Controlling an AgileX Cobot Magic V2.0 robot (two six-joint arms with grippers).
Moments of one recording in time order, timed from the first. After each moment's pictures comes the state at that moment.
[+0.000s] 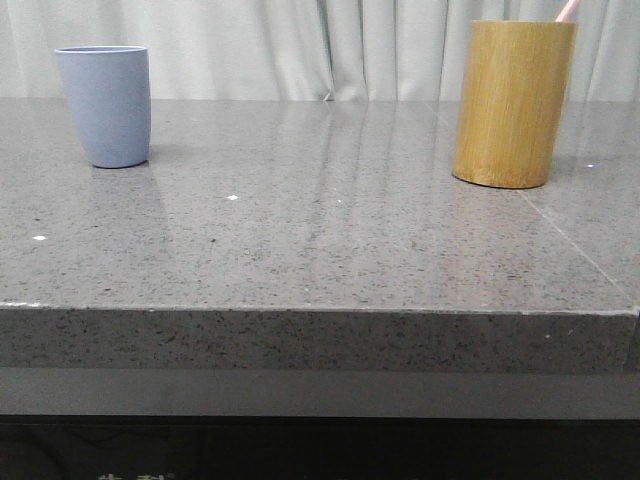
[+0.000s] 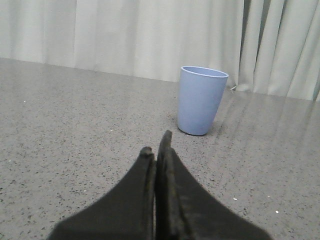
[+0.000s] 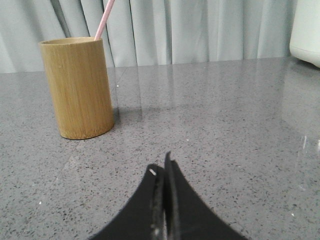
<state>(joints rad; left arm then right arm) -0.09 0.00 0.00 -0.06 0.03 -0.05 -0.03 -0.01 0.03 0.05 0.05 0.07</state>
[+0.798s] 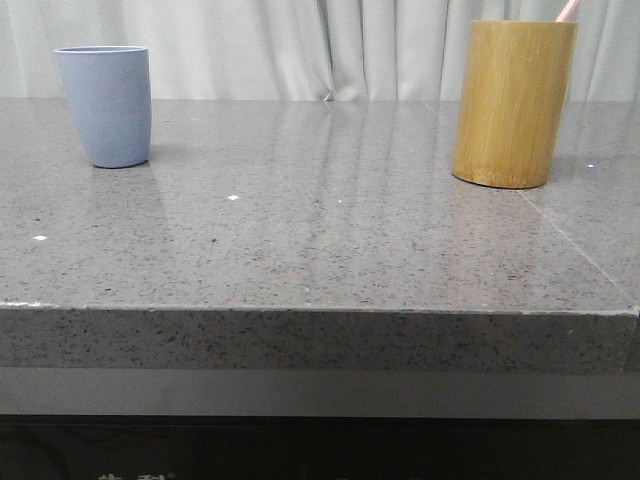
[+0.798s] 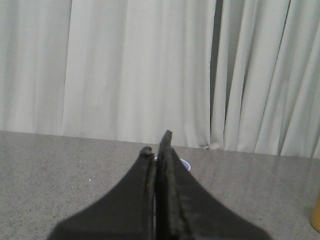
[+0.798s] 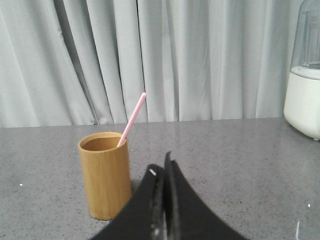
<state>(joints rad) -0.09 0.11 -0.63 -0.06 0.47 -0.05 -0.03 0.14 -0.56 0.05 0.43 0.07</state>
